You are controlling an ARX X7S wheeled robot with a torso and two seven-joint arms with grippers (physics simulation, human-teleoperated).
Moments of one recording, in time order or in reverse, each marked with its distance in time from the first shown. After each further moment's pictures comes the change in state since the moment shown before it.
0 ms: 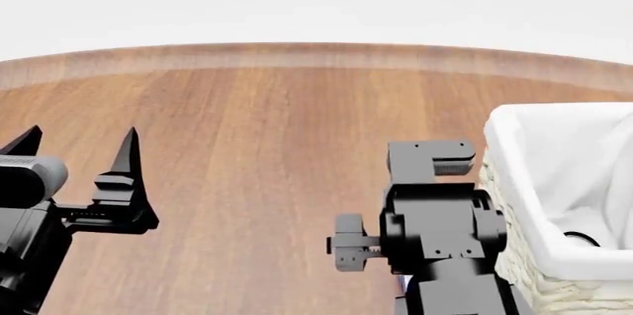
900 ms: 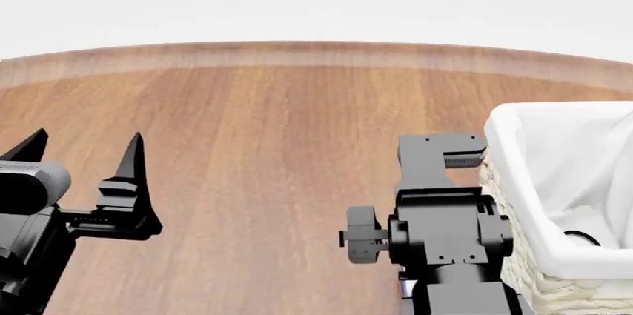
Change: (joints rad) left arm 0.011 -0.010 0.016 -0.008 -0.006 0.029 0.011; right arm -0.015 0.008 0.090 0.000 -0.144 -0.080 -0.027
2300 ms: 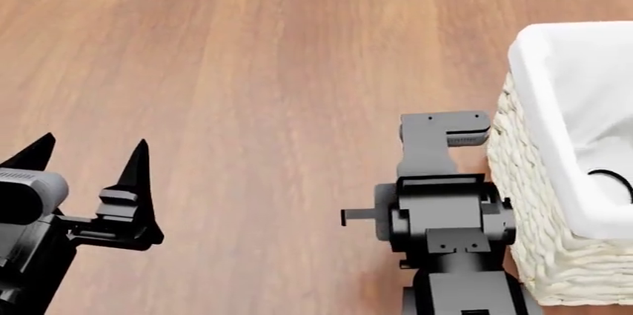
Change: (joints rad) left arm 0.013 -0.028 0.009 0.008 -0.040 0.022 0.023; right arm 0.031 0.000 0.001 0.001 -0.004 -0.047 0.012
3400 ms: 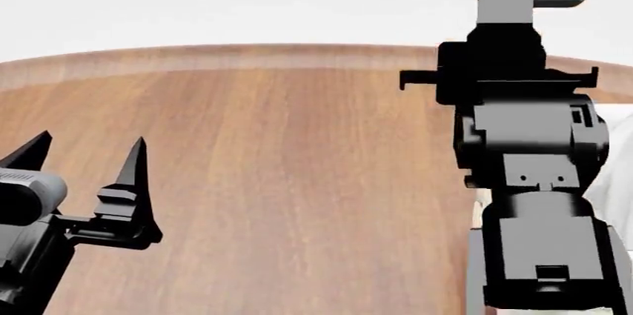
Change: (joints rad) left arm 0.001 -0.010 0.013 0.005 0.005 0.016 -0.016; right arm 0.126 0.124 -0.085 -0.227 0.124 -0.067 0.078
